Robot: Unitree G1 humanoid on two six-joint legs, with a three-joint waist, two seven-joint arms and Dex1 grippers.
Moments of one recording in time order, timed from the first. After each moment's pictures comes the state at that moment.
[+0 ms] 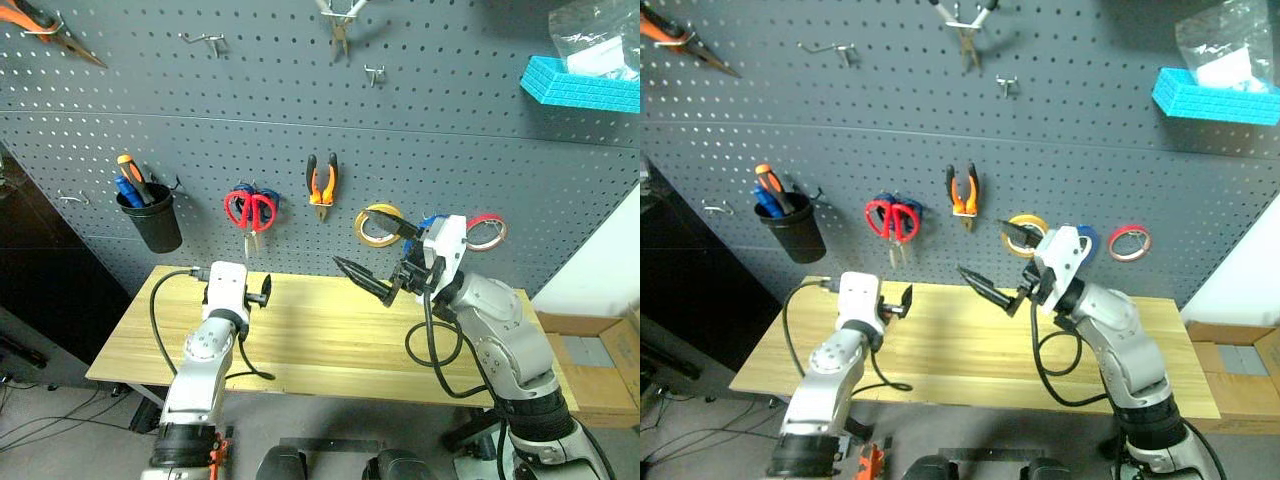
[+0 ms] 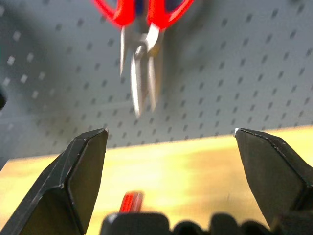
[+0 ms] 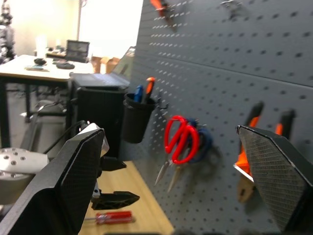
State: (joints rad) left arm -0.09 0.25 0.07 -0.04 0.00 0.30 -0.11; right arm -0.32 -0.30 0.16 -0.35 0.37 0.23 0.69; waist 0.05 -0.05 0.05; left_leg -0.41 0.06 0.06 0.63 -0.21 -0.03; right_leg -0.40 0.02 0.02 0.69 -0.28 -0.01
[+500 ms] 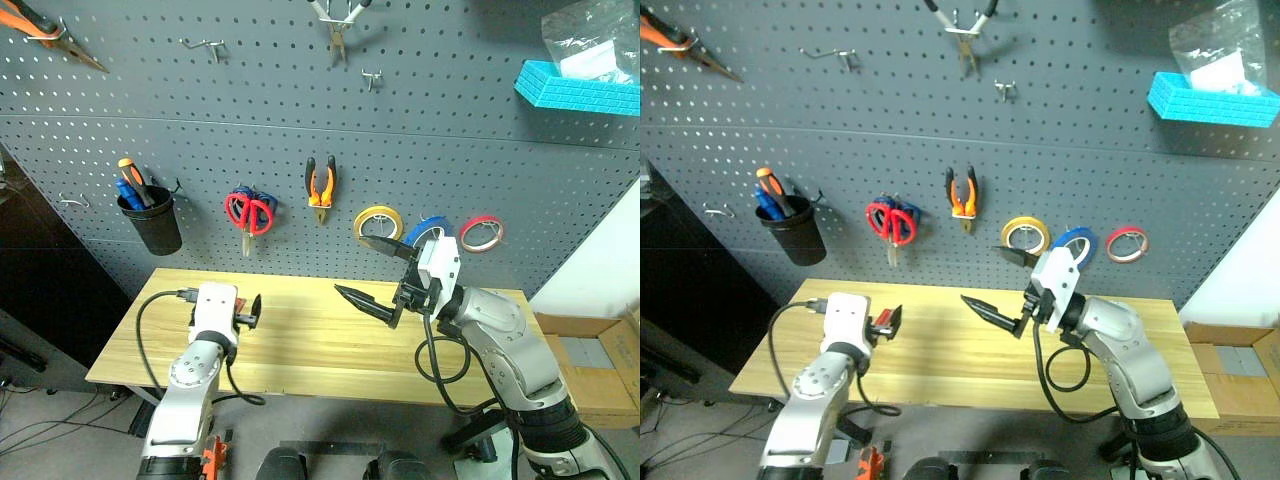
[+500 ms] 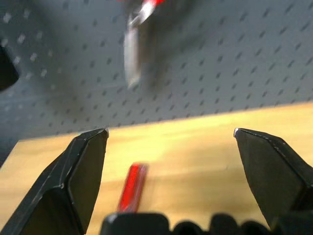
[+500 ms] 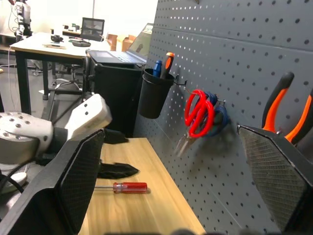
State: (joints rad) left arm 0.03 0.29 0.10 -0.13 0.00 0.34 -0.13; right arm -0.27 -0.35 0.19 -0.35 0.36 0.23 0.75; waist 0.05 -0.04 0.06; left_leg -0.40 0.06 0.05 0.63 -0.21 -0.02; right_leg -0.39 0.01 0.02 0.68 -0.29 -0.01
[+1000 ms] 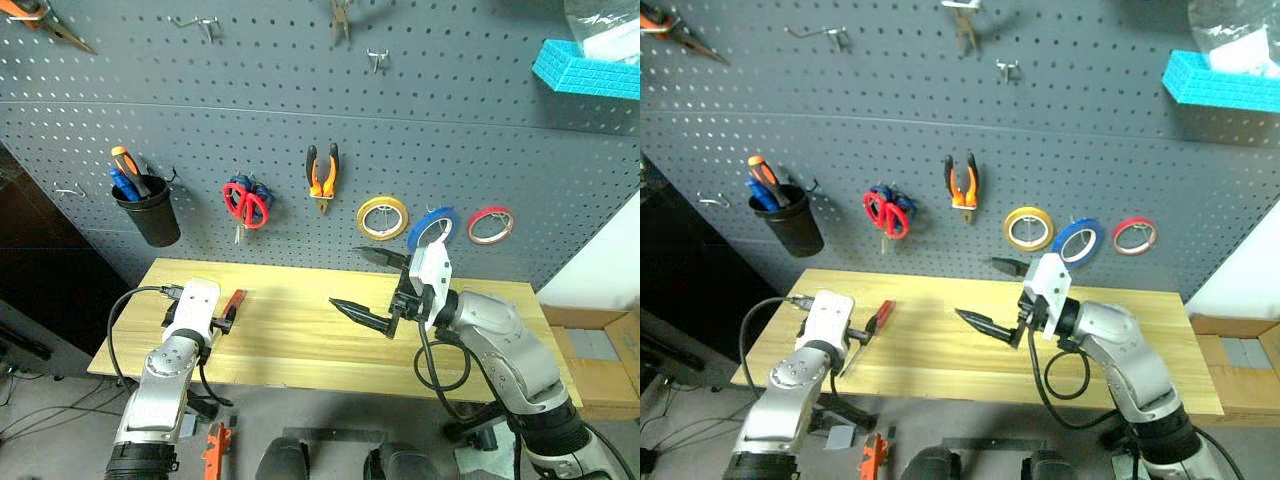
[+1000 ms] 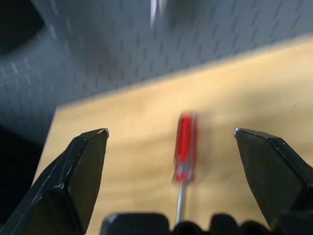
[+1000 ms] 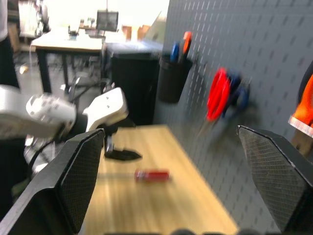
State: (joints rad) left arm -0.05 0.43 0.10 0.02 0.07 0.43 -0.17; right arm -0.25 -0.40 0.23 -0.38 0.36 0.30 0.77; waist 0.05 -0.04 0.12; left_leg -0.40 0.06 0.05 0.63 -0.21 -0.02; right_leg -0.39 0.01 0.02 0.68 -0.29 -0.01
